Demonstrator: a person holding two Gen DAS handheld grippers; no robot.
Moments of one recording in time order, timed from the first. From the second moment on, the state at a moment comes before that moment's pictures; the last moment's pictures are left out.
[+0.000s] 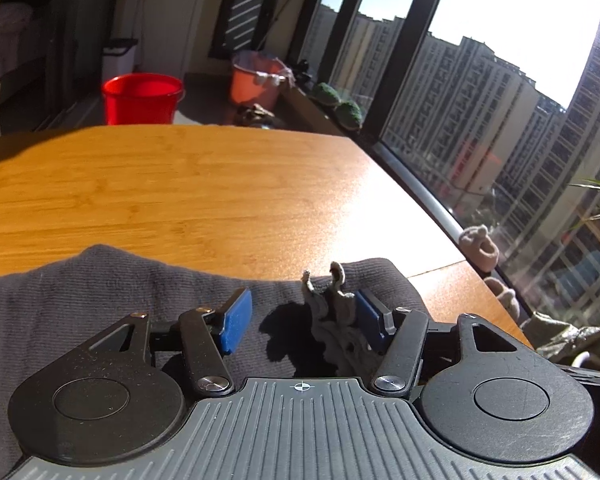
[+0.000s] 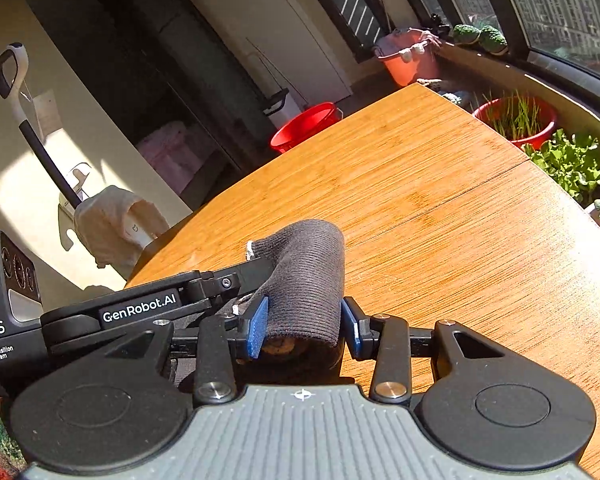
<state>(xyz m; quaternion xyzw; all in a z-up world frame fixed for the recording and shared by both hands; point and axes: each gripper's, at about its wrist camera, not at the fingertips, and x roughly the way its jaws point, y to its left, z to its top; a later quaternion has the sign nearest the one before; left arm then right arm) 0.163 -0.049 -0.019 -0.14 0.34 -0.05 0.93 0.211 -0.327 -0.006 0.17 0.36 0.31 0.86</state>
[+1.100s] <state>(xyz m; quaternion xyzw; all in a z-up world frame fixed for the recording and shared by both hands) 0.181 -0.027 -0.028 -0.24 0.36 -0.08 0.90 0.215 -0.317 0.010 0.13 0.34 0.33 0.87</state>
